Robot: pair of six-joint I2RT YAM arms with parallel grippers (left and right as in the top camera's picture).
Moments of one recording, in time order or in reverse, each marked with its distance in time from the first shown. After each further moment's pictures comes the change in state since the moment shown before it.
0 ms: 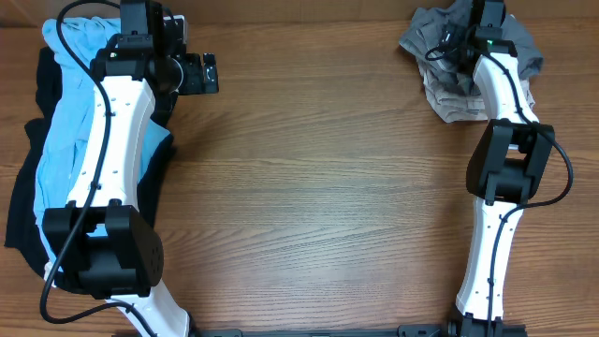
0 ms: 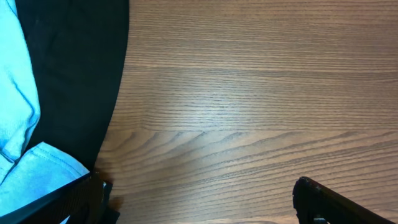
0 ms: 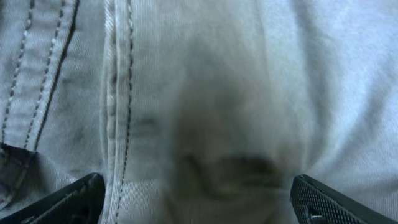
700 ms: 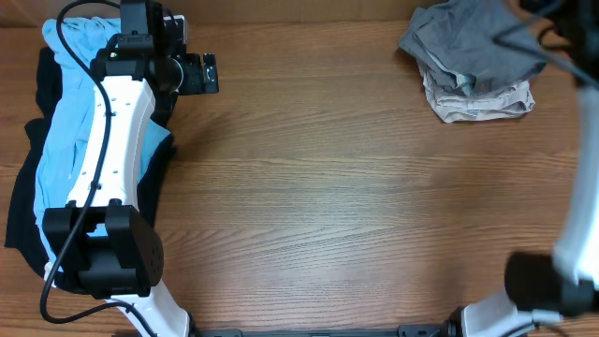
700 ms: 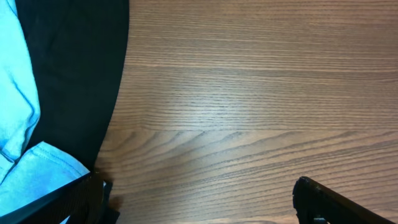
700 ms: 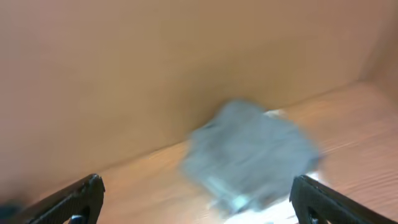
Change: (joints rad) left arm 0.000 0.000 0.000 0.000 0.000 0.000; right arm 0.019 -0.901 -0.018 -0.538 -0.232 0.037
